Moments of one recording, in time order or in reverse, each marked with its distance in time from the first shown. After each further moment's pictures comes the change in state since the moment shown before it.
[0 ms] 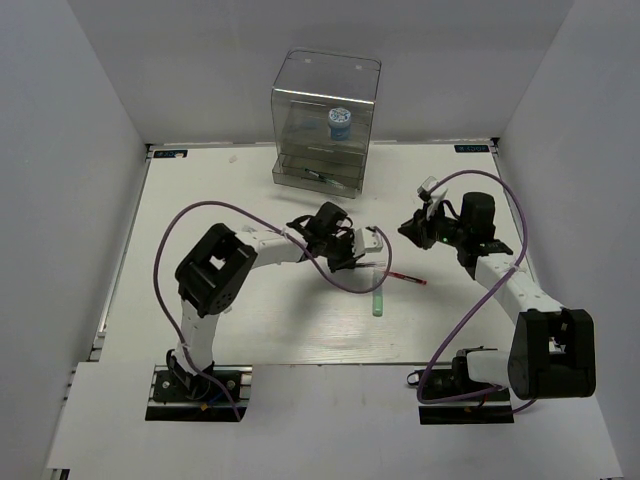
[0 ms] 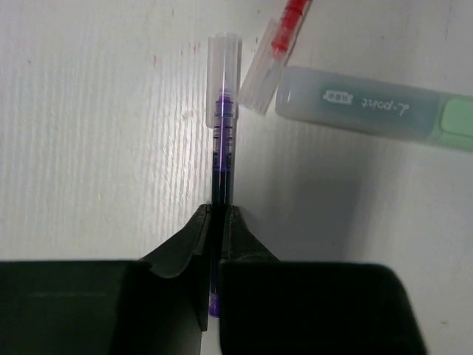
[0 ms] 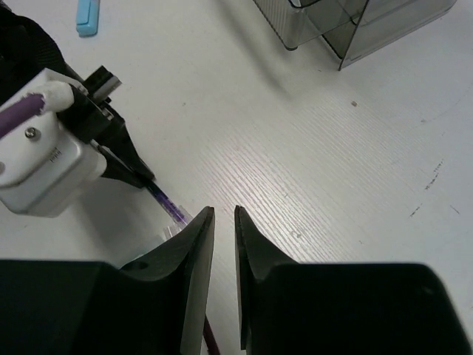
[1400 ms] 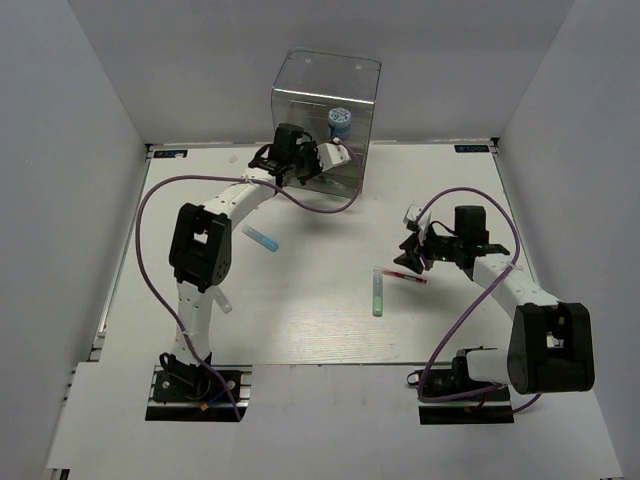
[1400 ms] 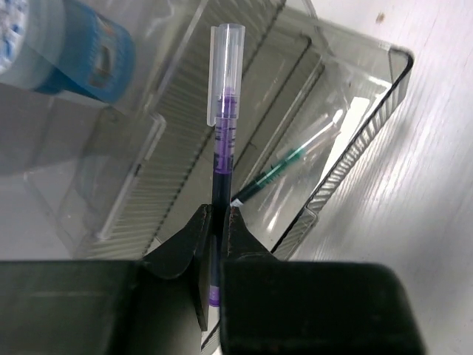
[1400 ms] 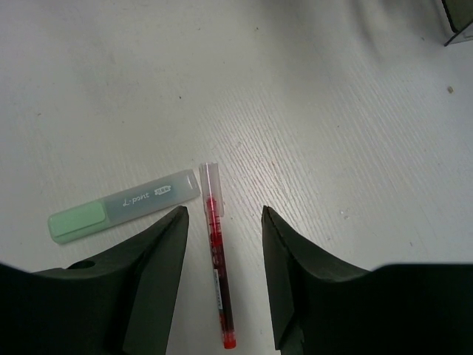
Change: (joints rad) left arm 0.325 0.117 0.522 -0.090 -0.118 0.240; right arm 0.002 0.029 -0.027 -0.266 -0.129 -0.435
